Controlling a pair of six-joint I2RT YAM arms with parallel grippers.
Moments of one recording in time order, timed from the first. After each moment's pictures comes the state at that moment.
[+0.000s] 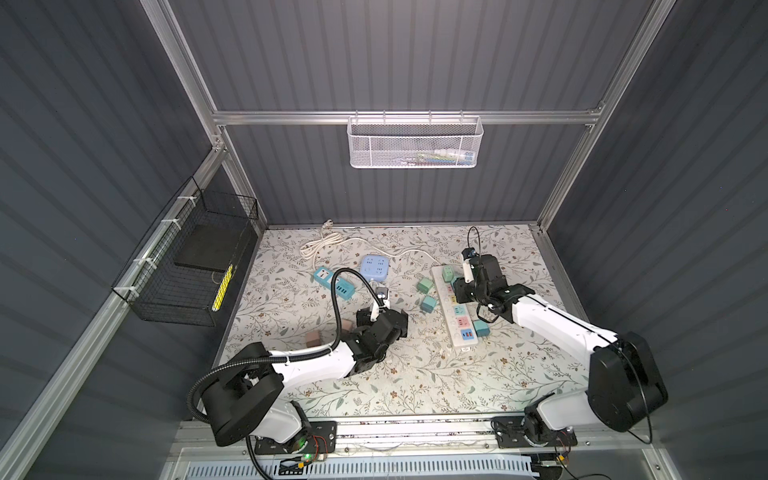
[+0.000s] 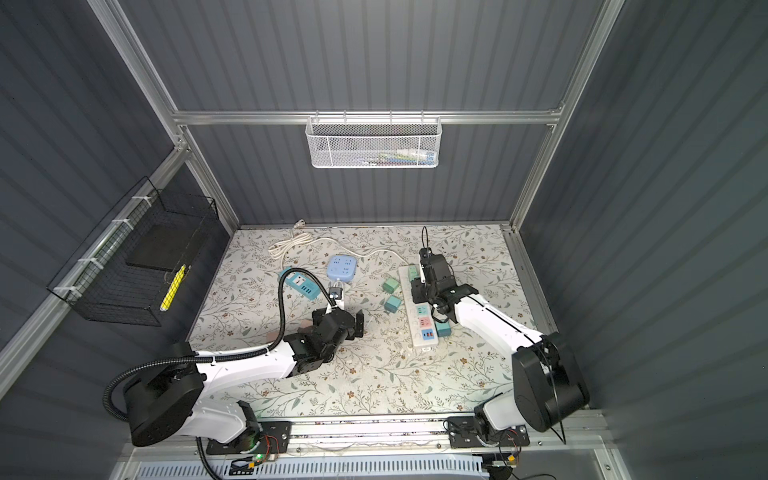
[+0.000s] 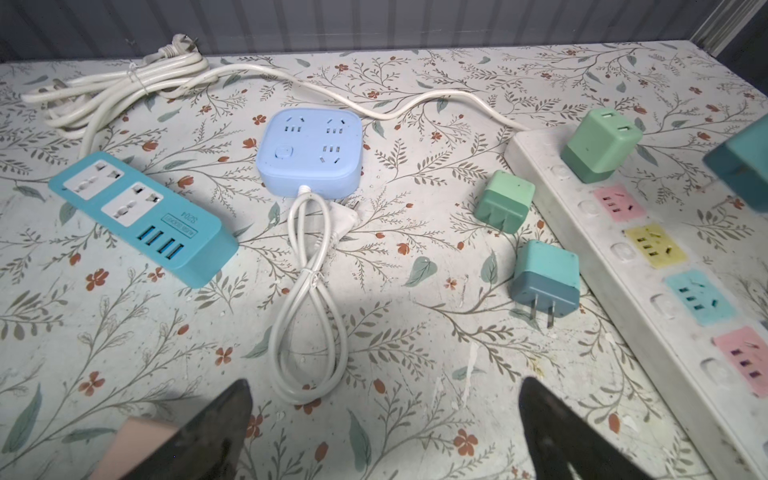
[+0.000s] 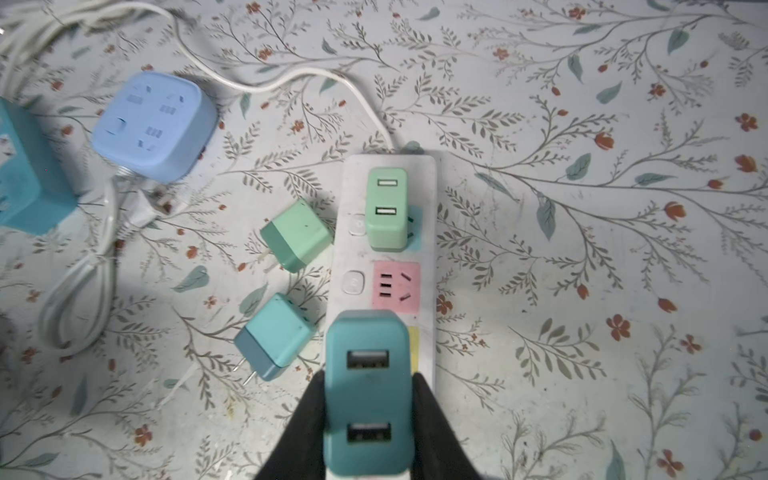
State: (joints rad) left arm -0.98 1.43 0.67 0.08 -0.64 -0.53; right arm 0.44 1.47 0.93 -0.26 0.10 0.20
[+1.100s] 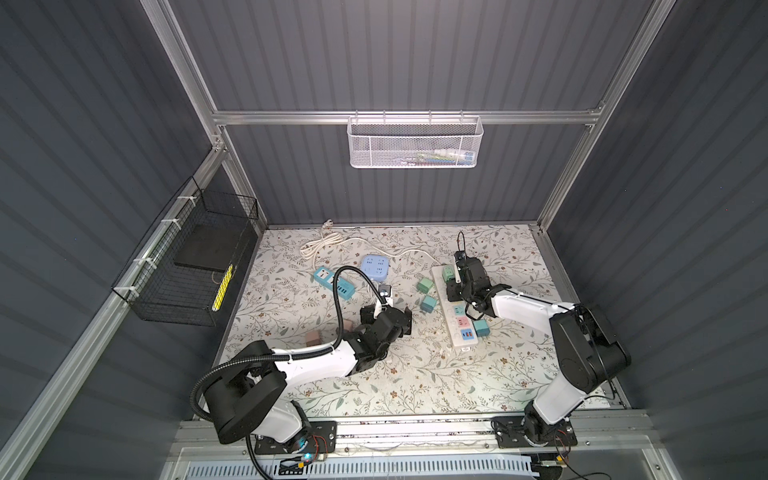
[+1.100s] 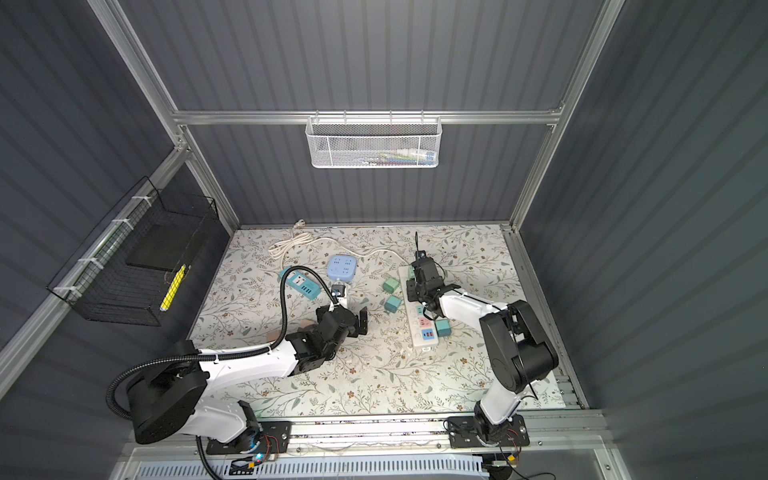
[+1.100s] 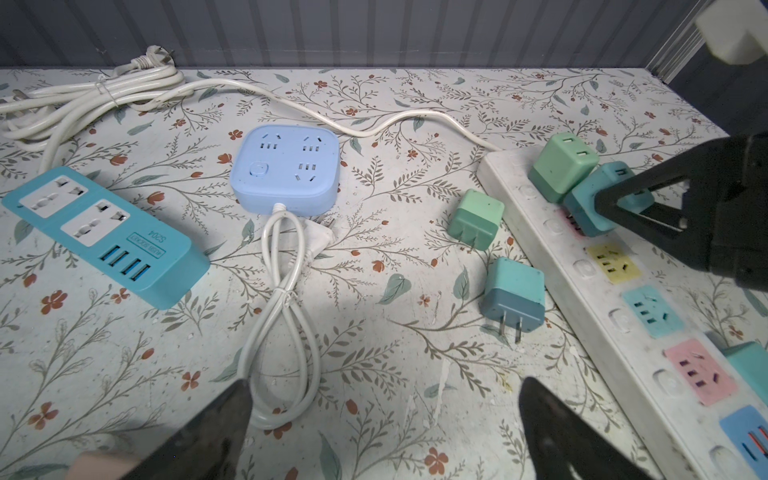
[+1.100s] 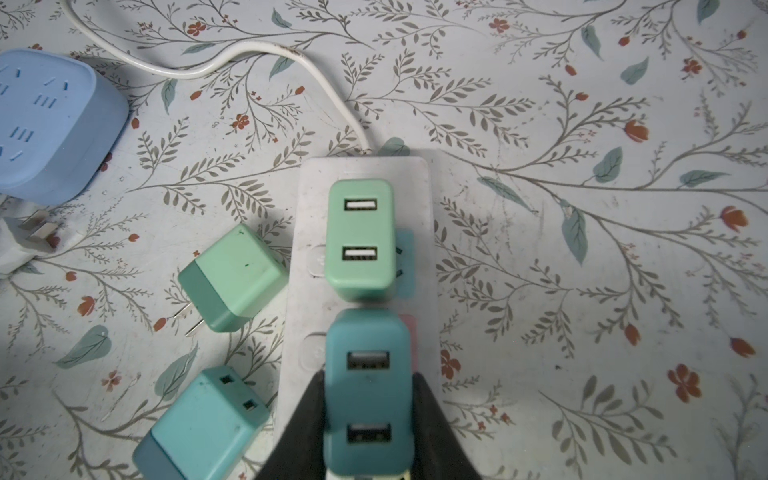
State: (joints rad) left arm -0.97 1.45 0.69 0.15 -0.61 -0.49; right arm 0.44 1.68 0.94 -0.05 0.17 0.21
